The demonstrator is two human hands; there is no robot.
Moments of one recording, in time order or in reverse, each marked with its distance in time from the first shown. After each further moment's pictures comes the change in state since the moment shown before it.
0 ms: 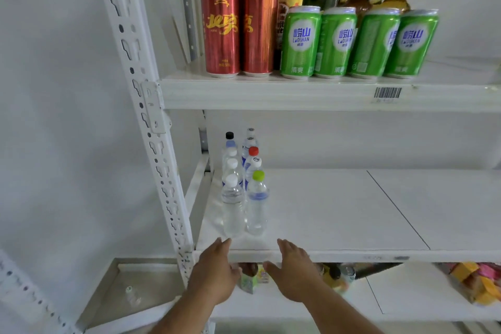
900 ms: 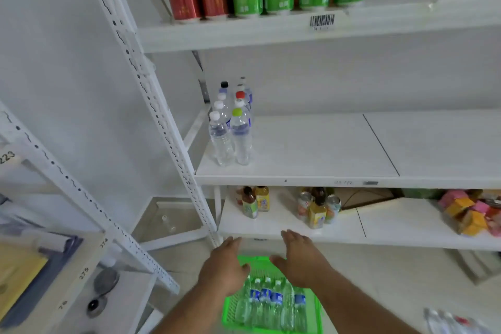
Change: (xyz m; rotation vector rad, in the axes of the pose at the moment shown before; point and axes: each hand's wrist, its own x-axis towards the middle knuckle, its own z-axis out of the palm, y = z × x) left_hand -0.190 0.078 0.097 0.093 -0.153 -0.188; right_hand -0.150 0.127 0.030 -0.081 -0.175 -0.161
